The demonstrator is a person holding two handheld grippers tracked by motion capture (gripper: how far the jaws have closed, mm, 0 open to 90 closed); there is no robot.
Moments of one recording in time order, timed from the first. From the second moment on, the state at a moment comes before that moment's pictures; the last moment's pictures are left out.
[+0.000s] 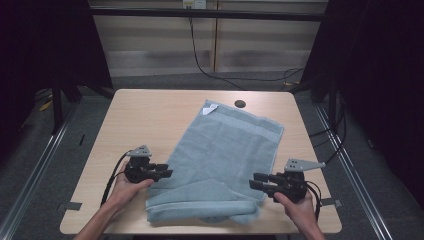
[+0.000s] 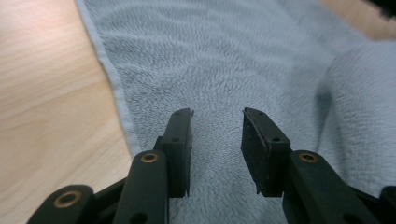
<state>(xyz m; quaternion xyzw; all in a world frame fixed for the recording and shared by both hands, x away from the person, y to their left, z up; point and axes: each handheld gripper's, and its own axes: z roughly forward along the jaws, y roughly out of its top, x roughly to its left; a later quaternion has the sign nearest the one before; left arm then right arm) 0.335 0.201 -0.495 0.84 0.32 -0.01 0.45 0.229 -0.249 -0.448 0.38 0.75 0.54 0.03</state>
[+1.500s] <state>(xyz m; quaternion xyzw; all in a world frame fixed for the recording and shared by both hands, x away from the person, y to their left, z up) 0.350 0.167 -0.505 0.85 0.32 0.07 0.41 0.288 -0.217 -0.498 0.43 0.80 0.42 0.05</state>
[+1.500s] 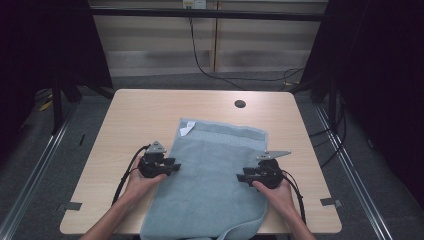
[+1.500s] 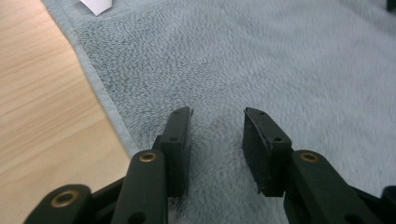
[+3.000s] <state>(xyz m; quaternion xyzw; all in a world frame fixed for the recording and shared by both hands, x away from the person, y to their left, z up) 0.342 0.212 -0.505 0.84 0.35 0.07 0.41 0.218 -0.171 -0.497 0.31 0.87 0.39 0.04</state>
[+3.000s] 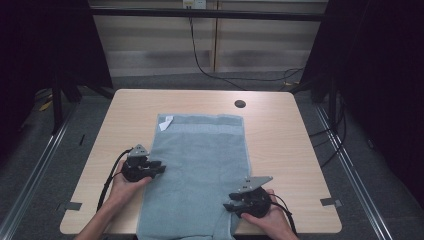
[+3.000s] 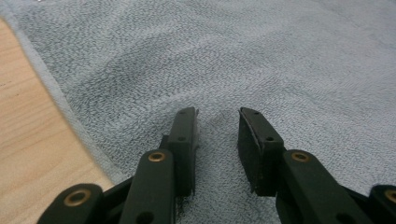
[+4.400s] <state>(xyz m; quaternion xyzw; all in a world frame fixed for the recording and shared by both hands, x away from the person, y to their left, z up) 0.326 0.205 -0.502 0.85 0.34 0.07 0.40 0.297 -0.191 -0.503 0.40 0.82 0.40 0.06</state>
